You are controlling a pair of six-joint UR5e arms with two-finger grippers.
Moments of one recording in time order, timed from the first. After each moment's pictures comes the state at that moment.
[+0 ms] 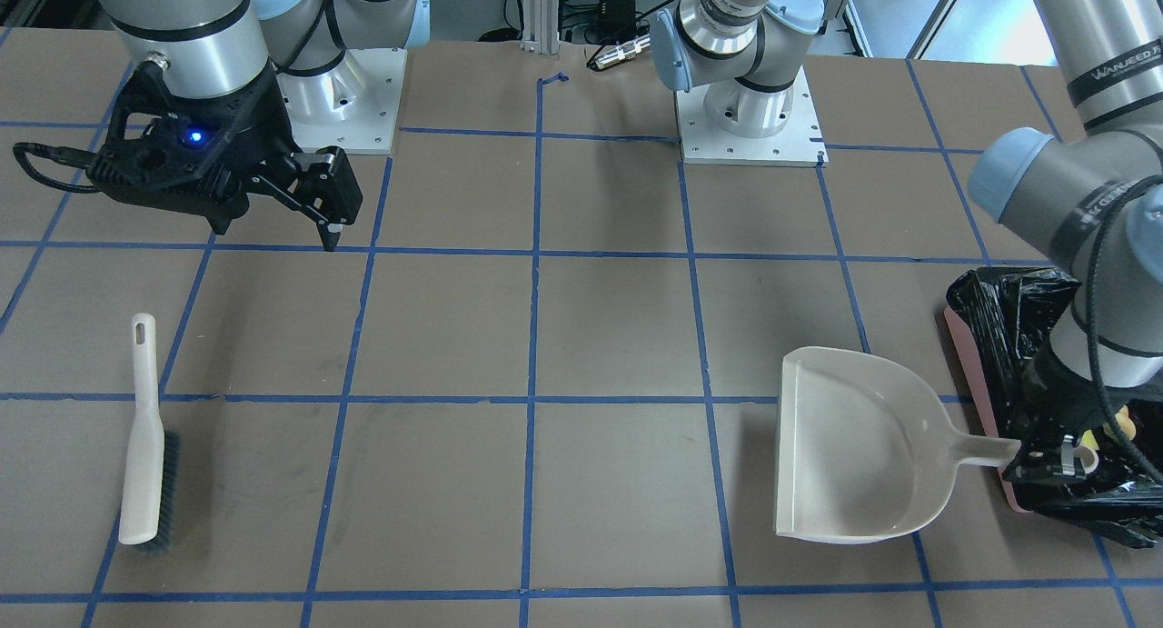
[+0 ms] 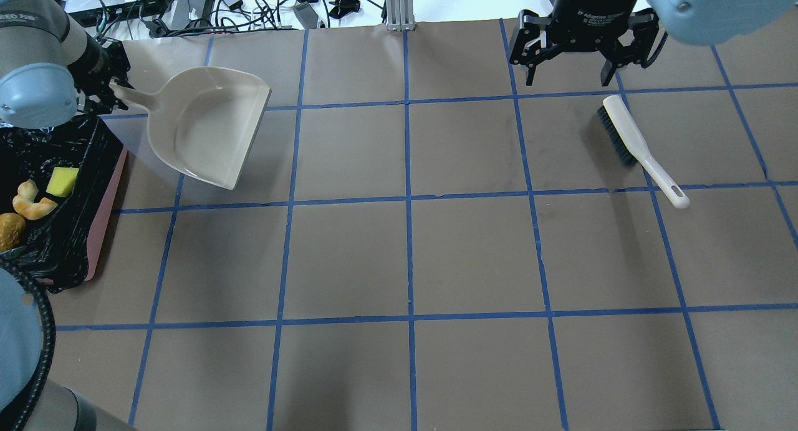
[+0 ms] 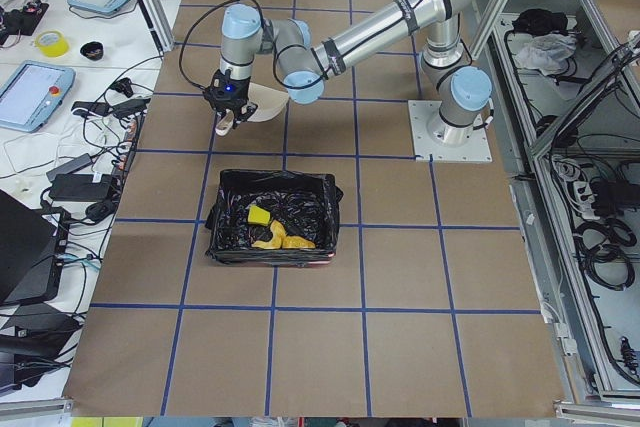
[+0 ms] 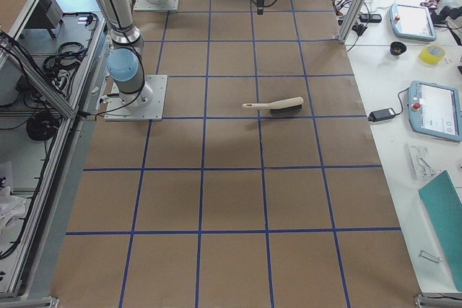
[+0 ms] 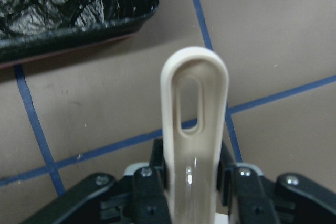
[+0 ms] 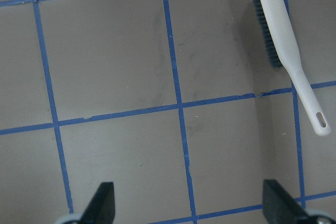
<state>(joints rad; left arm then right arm) -1.23 -1.97 -1.58 -0.90 1.63 -1.01 1.66 -1.47 1.42 -1.57 -1.65 0.19</state>
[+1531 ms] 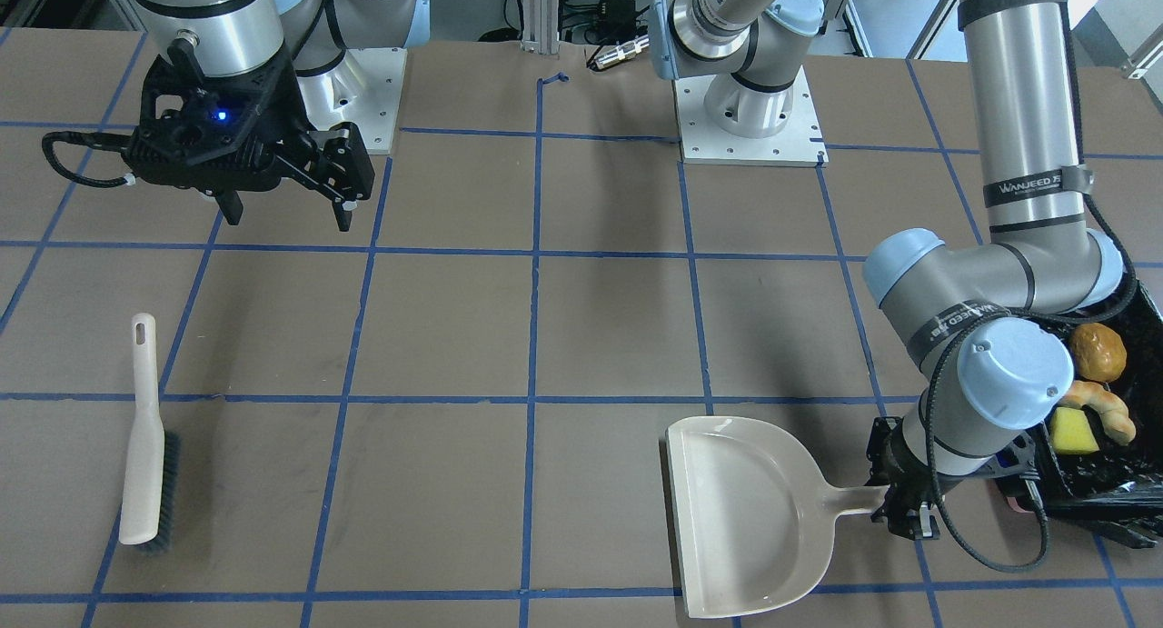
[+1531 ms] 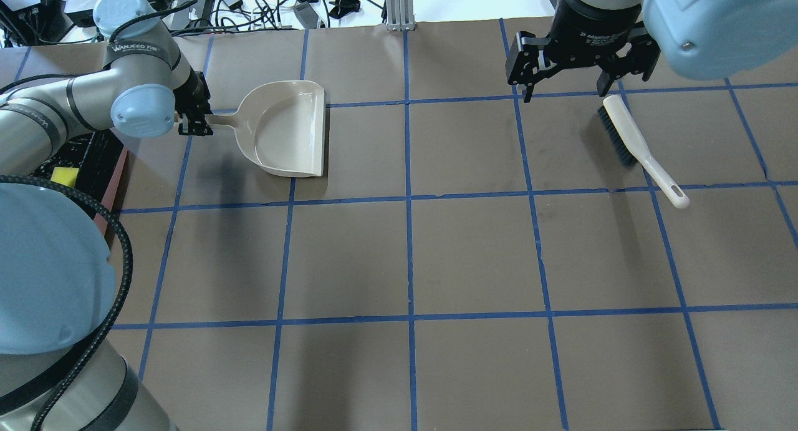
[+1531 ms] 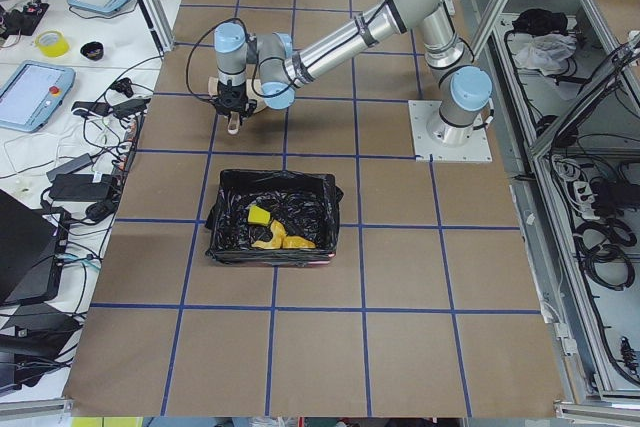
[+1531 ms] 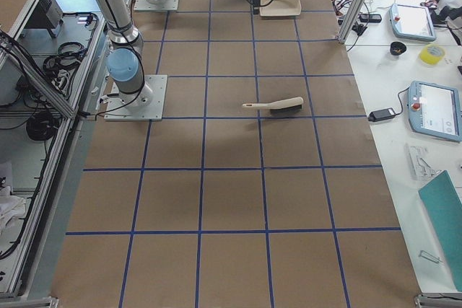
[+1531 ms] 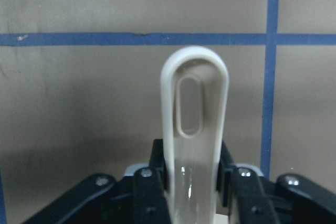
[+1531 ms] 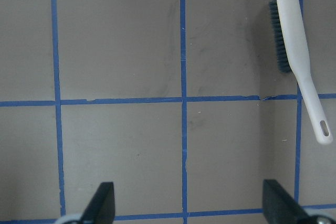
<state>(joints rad) -1.37 -2.13 -1.55 -0.89 1.64 -1.36 1.67 -1.52 1.48 -1.62 -1.64 0.11</state>
